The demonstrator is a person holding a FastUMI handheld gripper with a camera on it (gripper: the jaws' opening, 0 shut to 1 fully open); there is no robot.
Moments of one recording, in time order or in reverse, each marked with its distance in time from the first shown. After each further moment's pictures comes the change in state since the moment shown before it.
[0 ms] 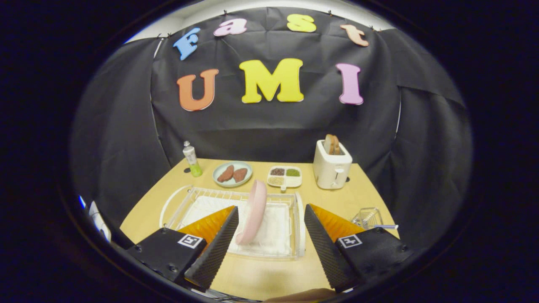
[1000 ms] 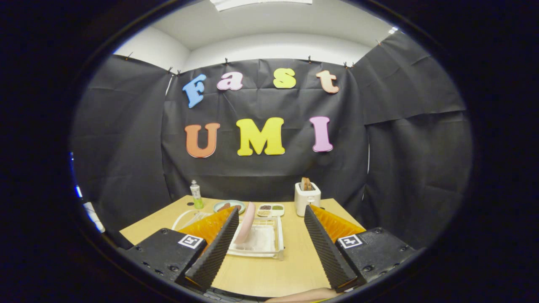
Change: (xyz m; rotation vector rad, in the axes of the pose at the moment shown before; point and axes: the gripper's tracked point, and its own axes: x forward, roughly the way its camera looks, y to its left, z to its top) arm -0.188 -0.036 -0.063 0.033 -0.503 -0.076
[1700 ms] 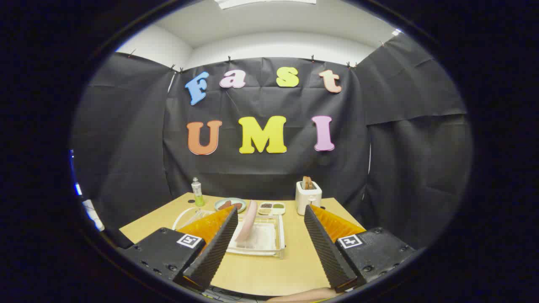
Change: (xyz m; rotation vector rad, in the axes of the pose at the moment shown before) arm -0.003 0.005 -0.004 -0.005 0.028 0.009
